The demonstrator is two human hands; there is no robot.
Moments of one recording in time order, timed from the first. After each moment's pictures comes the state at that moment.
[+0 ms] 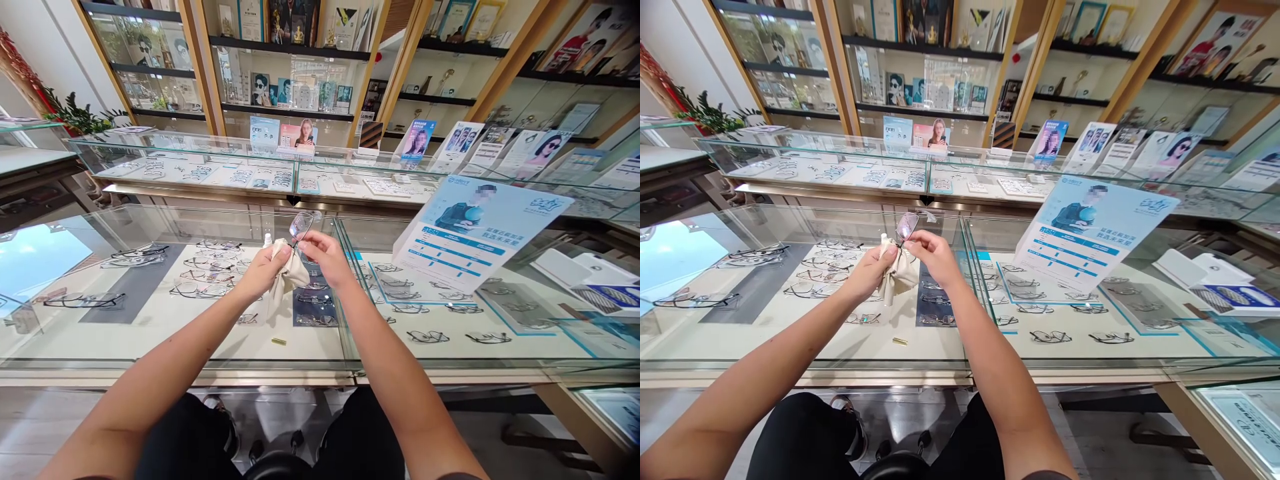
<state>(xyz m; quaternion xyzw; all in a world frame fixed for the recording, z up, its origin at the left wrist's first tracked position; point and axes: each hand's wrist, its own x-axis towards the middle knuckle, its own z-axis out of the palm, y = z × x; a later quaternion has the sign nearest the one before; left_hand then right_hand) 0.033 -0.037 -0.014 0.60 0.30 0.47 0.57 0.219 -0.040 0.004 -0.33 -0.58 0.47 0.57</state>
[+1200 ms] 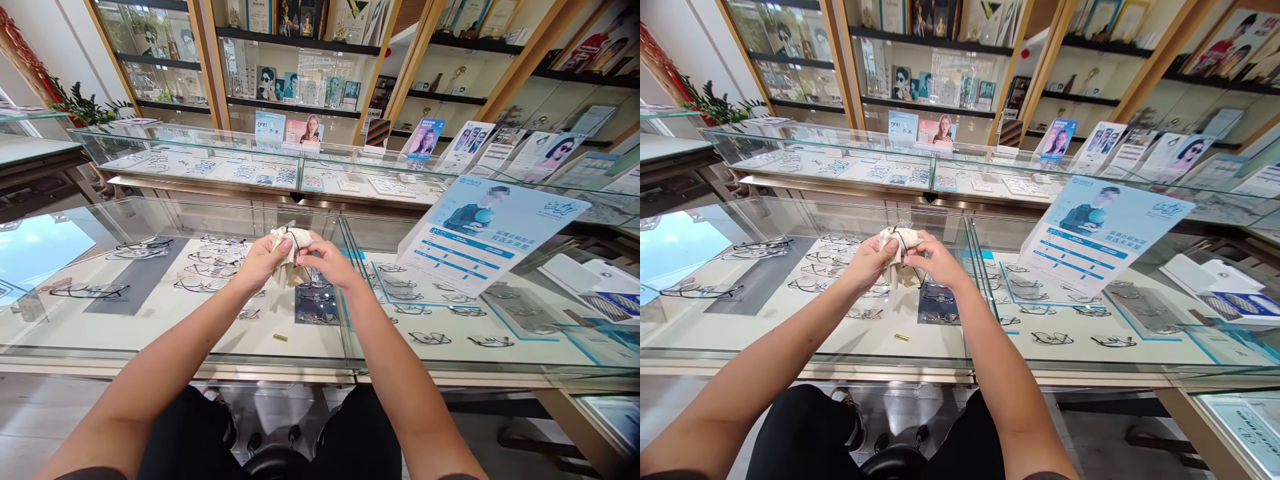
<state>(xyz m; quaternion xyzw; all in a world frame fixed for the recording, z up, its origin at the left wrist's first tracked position) 0.027 -0.028 -0.014 0.52 0.25 0.51 0.63 0.227 -0.036 -0.002 -0.36 -0.73 0.40 0.43</state>
